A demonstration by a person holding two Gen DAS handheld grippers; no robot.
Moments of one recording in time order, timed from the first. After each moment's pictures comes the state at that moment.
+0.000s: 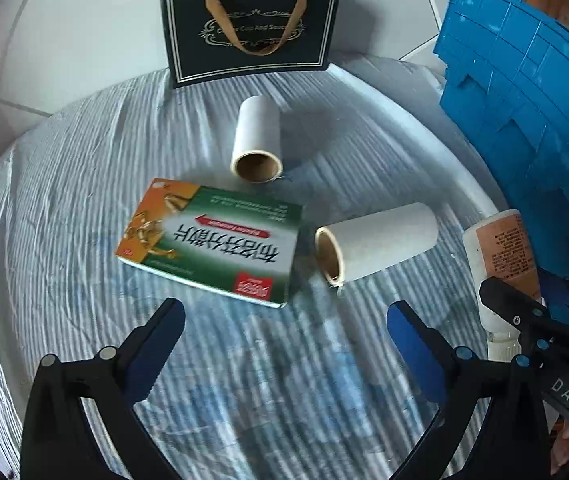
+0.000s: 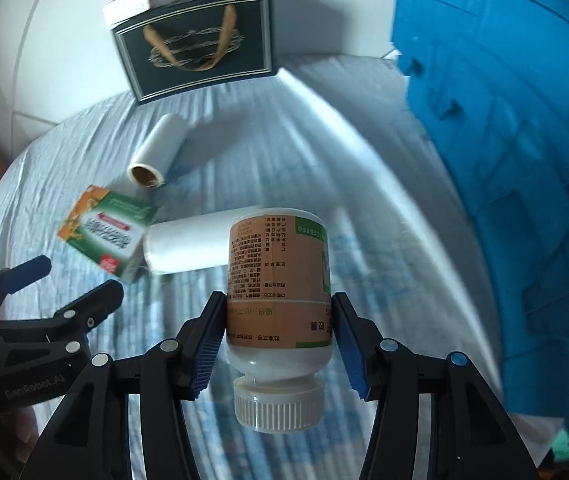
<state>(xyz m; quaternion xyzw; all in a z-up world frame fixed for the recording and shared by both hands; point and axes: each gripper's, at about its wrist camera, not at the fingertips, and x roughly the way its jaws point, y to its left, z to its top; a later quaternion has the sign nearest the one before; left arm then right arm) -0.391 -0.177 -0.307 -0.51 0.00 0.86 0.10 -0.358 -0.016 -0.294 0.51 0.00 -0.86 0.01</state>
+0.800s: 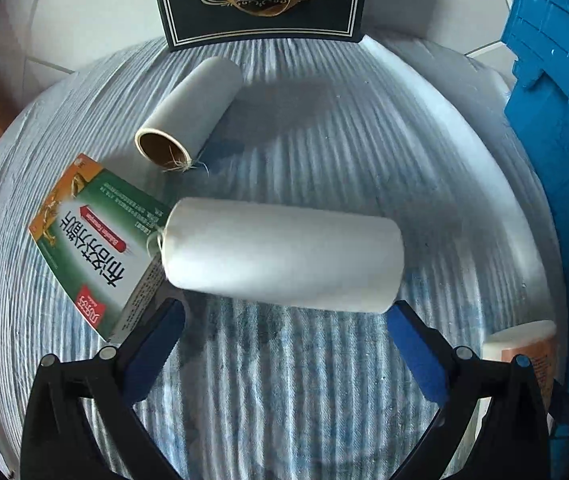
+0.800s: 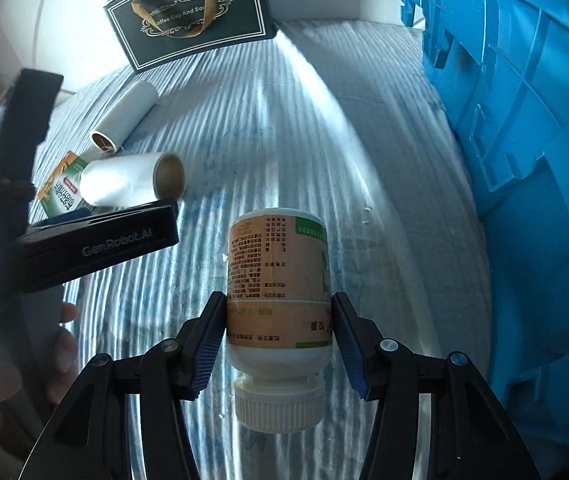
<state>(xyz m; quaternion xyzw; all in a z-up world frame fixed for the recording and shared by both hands) -0.447 -0.082 -0.370 -0.54 -0.05 0.84 -0.05 -0.393 0.070 -0.351 0.54 0.01 -0.83 0.12</state>
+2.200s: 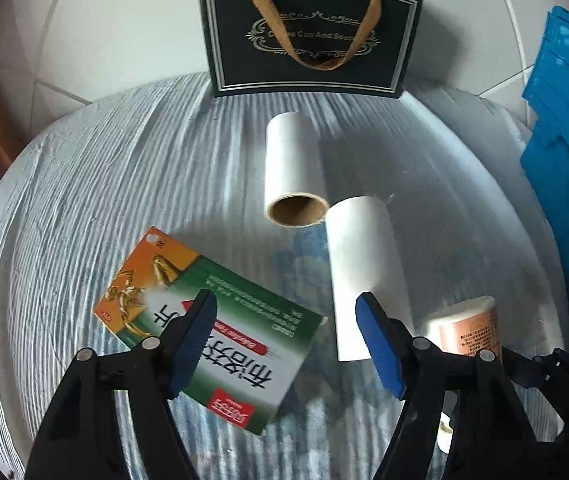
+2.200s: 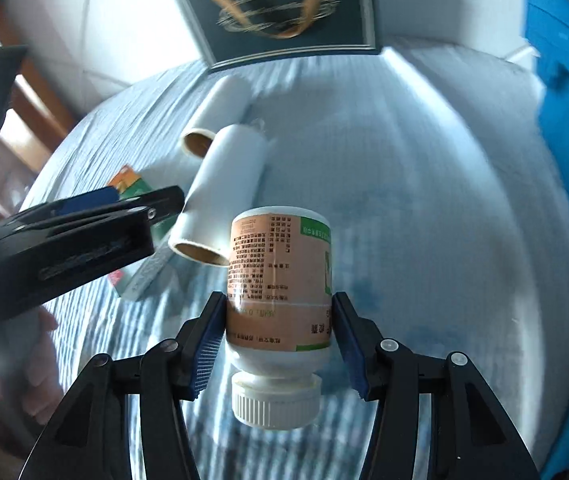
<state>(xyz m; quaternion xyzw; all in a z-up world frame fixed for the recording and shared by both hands) -0.467 -0.155 -0.332 -0.49 -0.03 0.87 -0.03 -0.438 -0.012 -0.349 0.52 0.00 -0.83 0.21</state>
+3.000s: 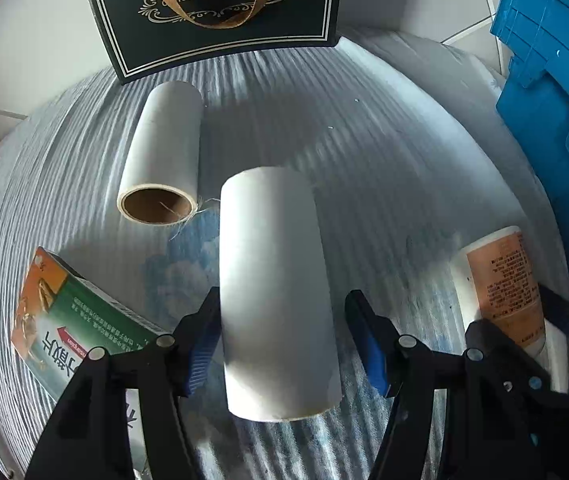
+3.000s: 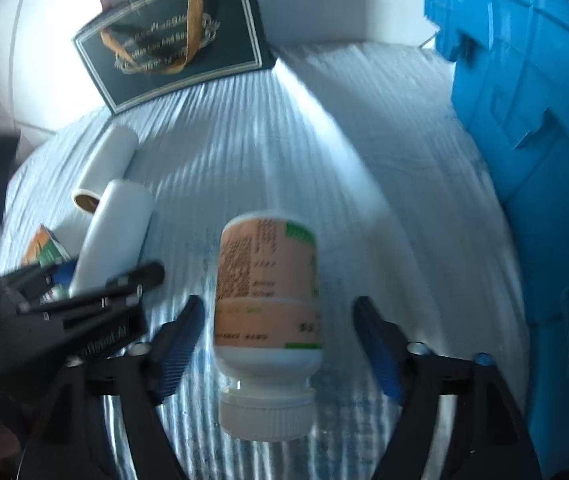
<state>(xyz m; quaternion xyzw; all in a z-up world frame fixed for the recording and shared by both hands) -0.500 -0.090 -0.376 -0.54 0.01 0.84 0.03 -0.483 0.044 -0.350 0.50 -0.02 -0.86 0.10</state>
